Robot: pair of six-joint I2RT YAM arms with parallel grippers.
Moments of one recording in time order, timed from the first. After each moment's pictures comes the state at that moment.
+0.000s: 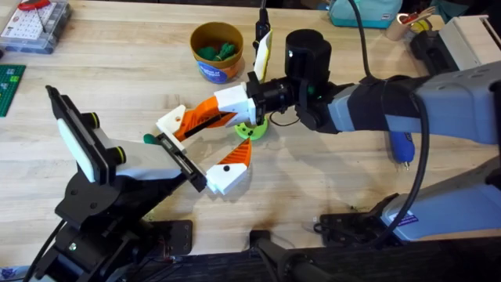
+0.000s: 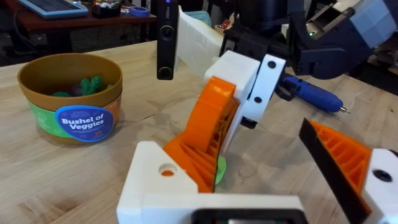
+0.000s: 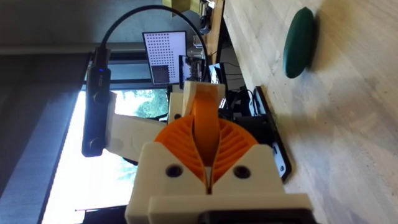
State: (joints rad) left arm -0.56 -0.01 0.00 -0.06 0.29 -0.16; right arm 0.56 1.72 0.73 0.69 -1.22 1.25
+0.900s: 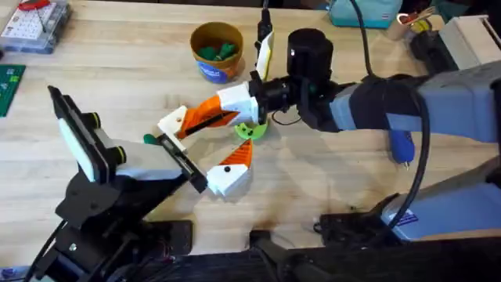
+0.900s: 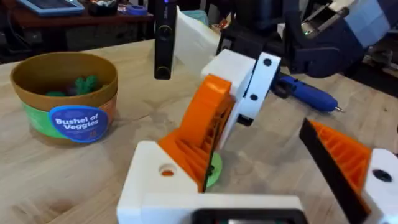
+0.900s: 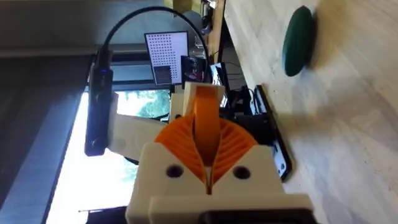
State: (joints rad) left arm -0.56 0.00 0.00 -0.06 0.29 -0.17; right arm 0.54 1.72 0.73 0.68 -1.25 1.25
